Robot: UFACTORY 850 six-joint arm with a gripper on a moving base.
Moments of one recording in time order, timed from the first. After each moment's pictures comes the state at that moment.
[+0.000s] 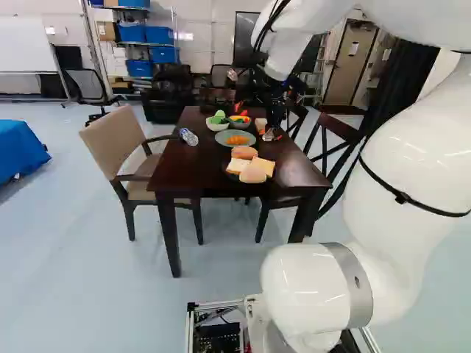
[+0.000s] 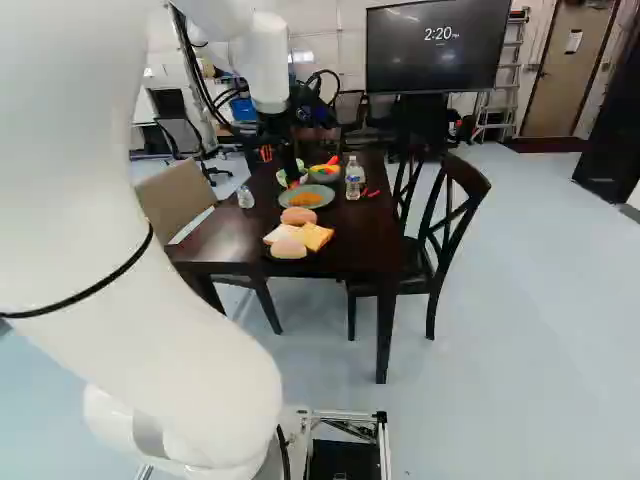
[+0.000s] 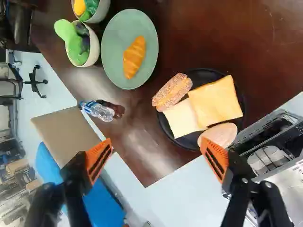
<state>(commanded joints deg) -3.2 0.0 -65.0 18.3 -42.4 36.1</state>
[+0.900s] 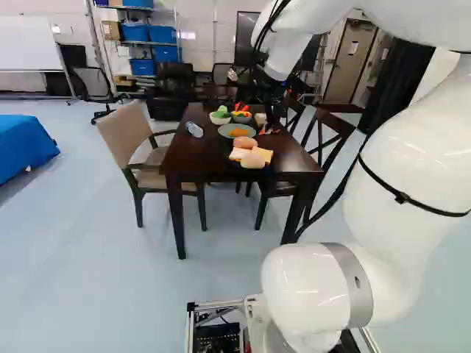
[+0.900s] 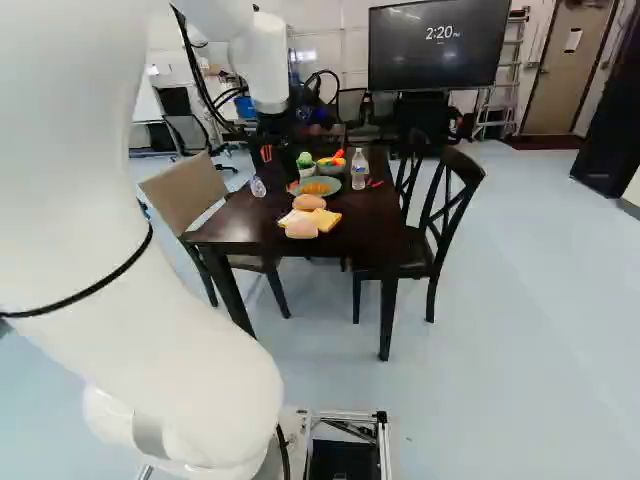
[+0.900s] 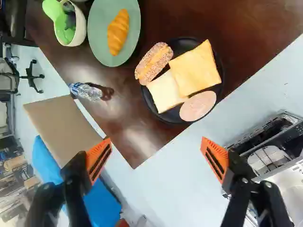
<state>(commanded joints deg) -3.2 0.0 -65.0 18.3 -42.4 36.1</state>
